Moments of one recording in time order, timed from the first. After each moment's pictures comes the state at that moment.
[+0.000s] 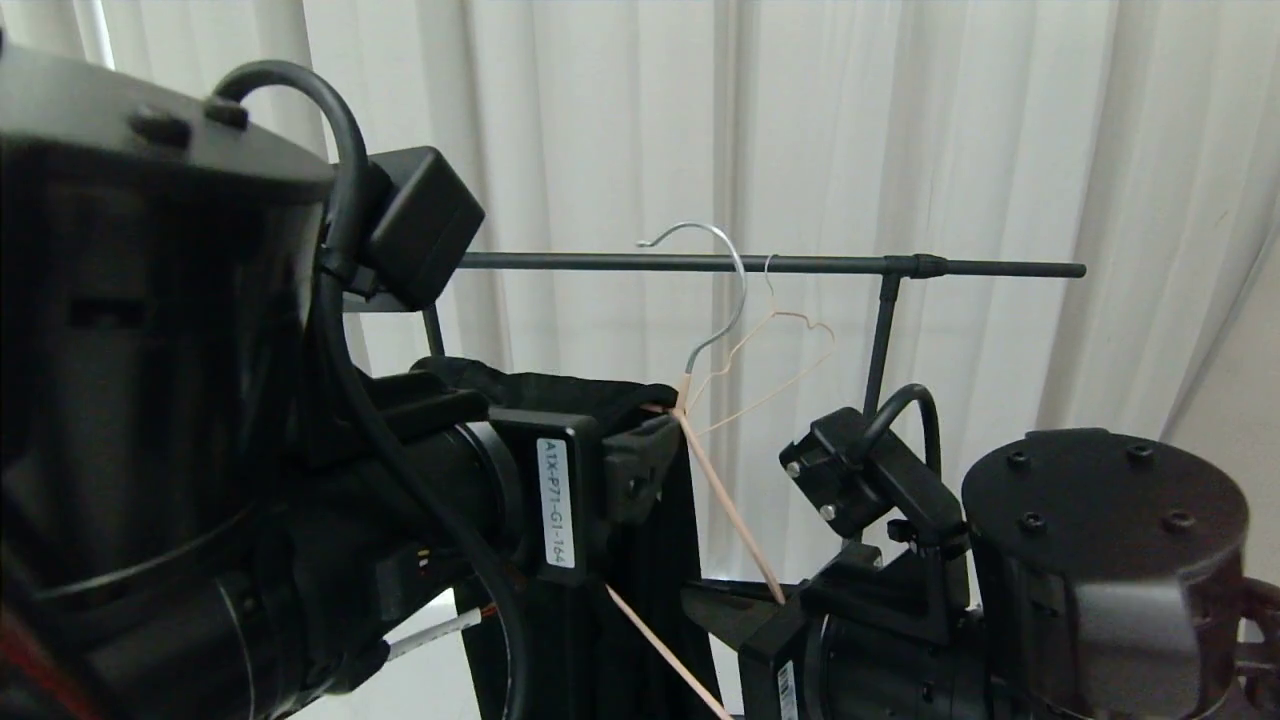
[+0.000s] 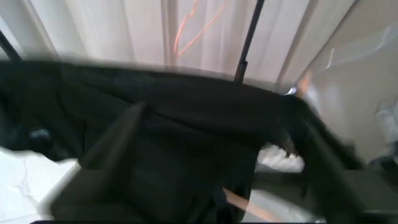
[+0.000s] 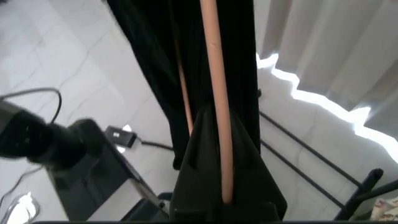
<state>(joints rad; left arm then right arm) -1.08 1.41 -1.13 0.19 0.62 -0.40 1.19 1.60 -0.82 -0.41 -0.19 0.42</state>
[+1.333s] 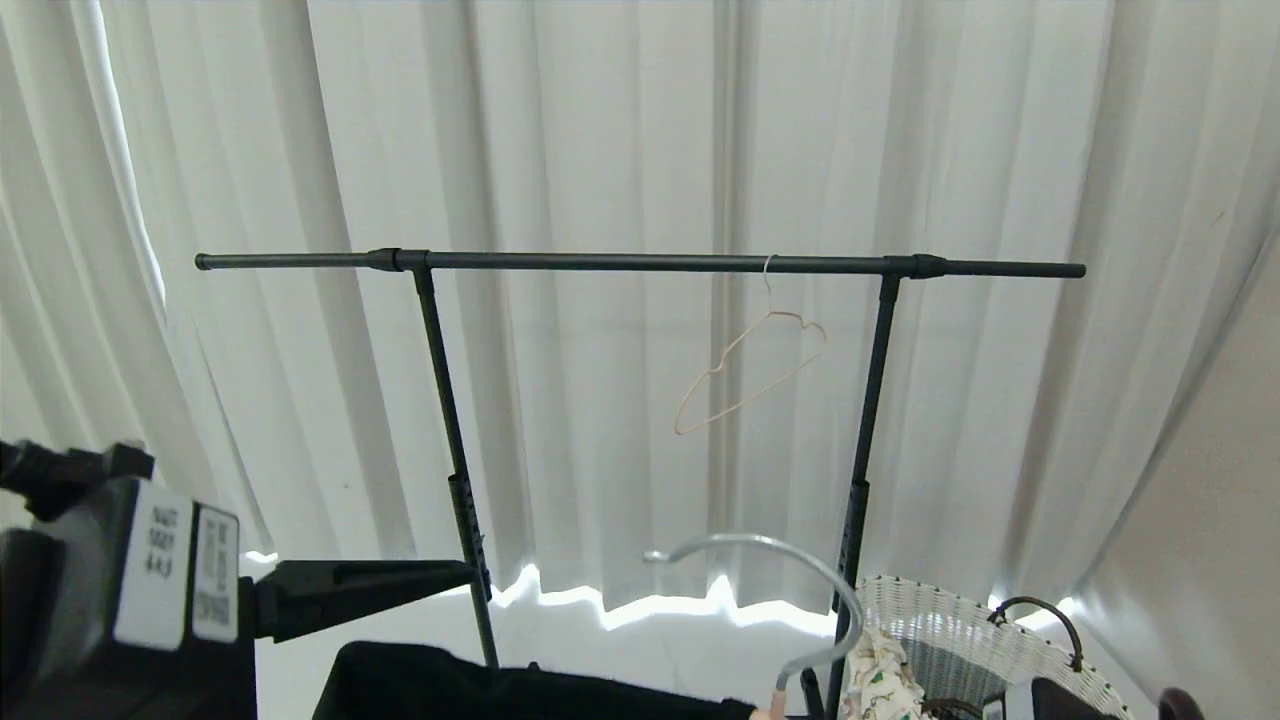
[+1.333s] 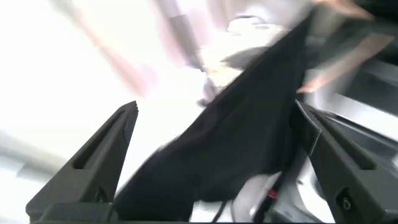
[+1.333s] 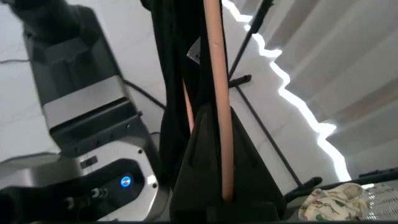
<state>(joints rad) -1.05 1.06 -0.70 0.07 0.07 0.17 1.34 1.33 -0.46 -0.41 -0.13 0.12</state>
